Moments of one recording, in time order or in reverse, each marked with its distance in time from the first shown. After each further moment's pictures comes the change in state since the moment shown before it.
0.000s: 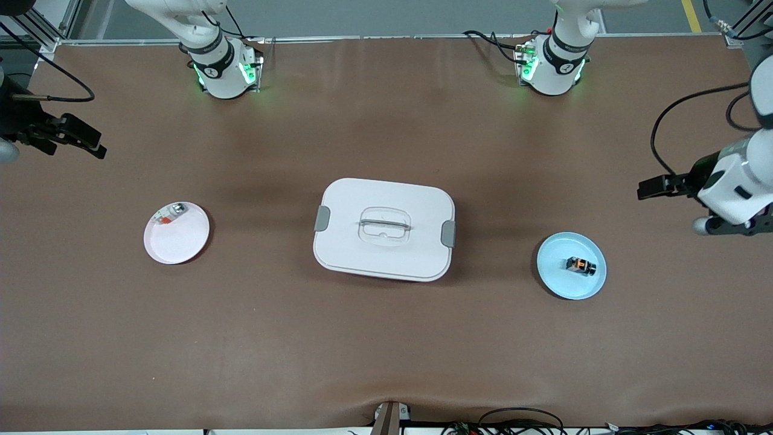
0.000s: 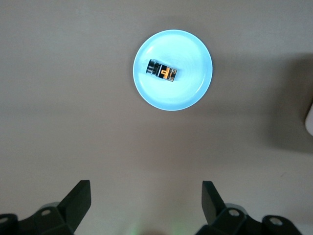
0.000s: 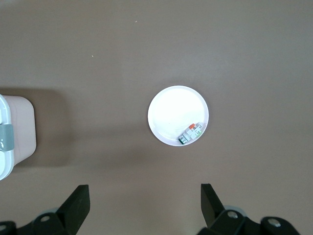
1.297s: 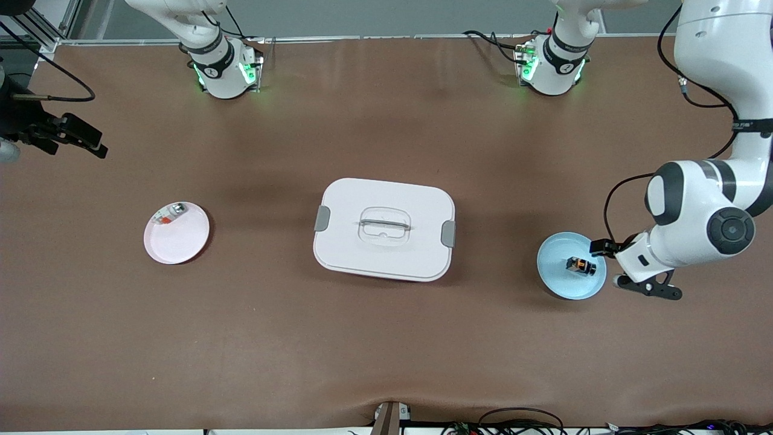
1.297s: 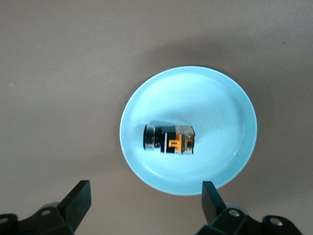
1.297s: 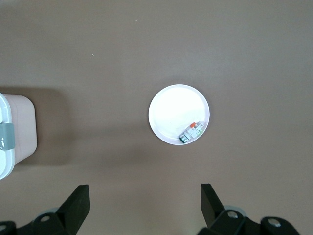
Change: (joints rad) left arm 0.004 0.269 0.000 -0.174 0.035 0.533 0.262; right arm 0.000 -0.001 -0.001 -0.004 0.002 -0.002 0.000
